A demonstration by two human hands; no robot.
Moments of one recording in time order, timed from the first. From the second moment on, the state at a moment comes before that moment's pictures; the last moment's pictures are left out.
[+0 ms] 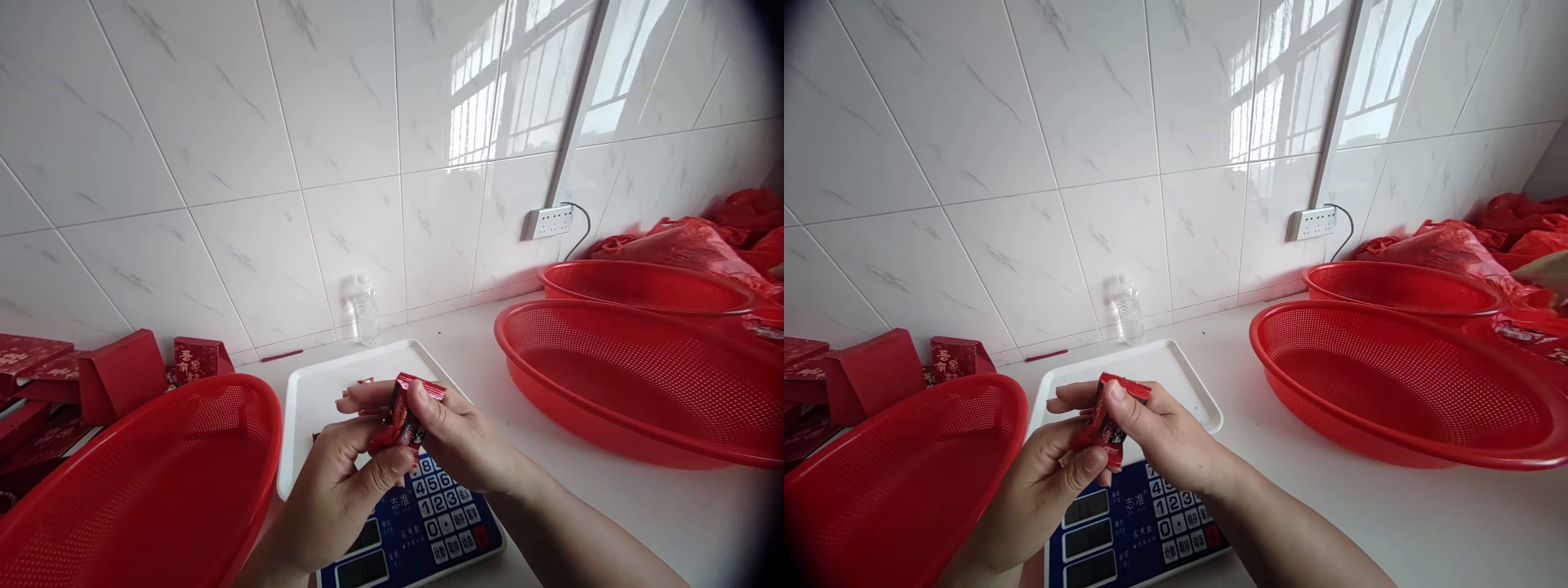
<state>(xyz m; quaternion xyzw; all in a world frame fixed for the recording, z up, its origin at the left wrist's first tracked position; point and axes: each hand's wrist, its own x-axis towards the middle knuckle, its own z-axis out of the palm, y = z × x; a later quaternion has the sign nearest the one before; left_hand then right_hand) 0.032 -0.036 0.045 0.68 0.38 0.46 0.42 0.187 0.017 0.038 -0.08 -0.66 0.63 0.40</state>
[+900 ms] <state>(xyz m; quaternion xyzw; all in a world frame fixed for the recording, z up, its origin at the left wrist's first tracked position) 0.029 -0.036 0.042 0.70 0.37 0.47 0.39 0.187 0.007 0.047 -0.07 -0.70 0.57 0.44</state>
